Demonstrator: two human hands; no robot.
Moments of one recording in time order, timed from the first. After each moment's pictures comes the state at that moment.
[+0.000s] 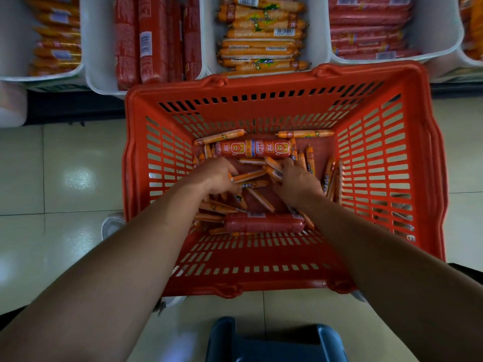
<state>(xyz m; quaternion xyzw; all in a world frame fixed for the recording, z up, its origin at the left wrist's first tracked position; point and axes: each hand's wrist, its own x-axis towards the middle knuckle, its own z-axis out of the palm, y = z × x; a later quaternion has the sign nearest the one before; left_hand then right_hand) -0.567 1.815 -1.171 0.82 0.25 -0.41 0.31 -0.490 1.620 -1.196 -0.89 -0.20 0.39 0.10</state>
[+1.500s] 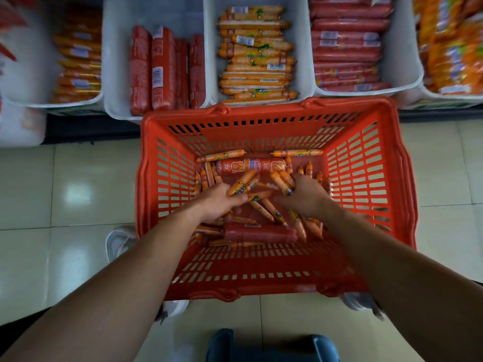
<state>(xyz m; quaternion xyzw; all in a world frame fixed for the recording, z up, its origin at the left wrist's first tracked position) -0.592 1.799 -1.141 0.74 0.30 -0.35 0.49 -0.466 1.595 -1.150 -0.85 -0.17 0.45 0.23</state>
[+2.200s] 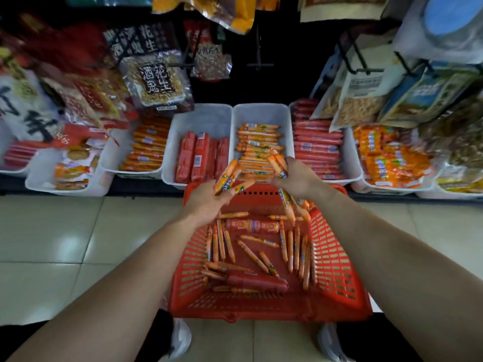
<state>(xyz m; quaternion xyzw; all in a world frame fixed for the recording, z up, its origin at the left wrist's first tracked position) -0.571 1.838 -0.970 0.82 0.34 -0.04 0.46 -0.388 1.670 -0.960 -0.87 -0.28 0.30 0.27</state>
